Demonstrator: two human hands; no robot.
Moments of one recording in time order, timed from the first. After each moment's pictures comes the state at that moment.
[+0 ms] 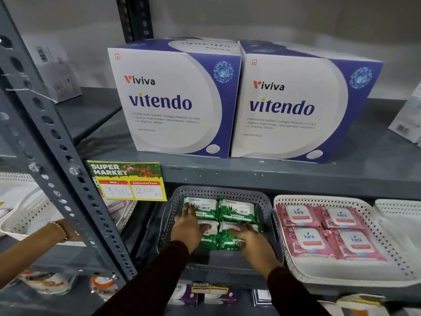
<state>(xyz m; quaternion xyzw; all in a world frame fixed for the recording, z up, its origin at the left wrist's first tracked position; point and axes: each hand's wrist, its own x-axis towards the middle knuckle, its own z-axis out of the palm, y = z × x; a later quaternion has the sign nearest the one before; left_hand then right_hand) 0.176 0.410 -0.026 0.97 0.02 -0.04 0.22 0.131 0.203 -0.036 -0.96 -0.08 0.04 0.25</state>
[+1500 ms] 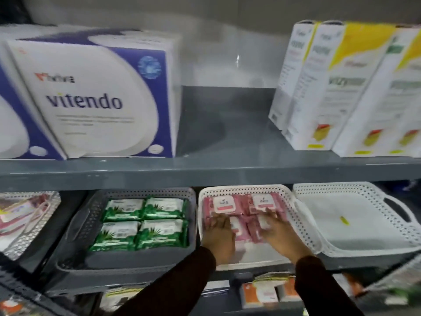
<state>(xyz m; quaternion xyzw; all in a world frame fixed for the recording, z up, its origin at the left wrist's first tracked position) 0.141 0.126 -0.054 0.96 -0.24 -0.05 0.11 0.103 -0.079 -0.037 -0.95 0.08 0.04 0.31</state>
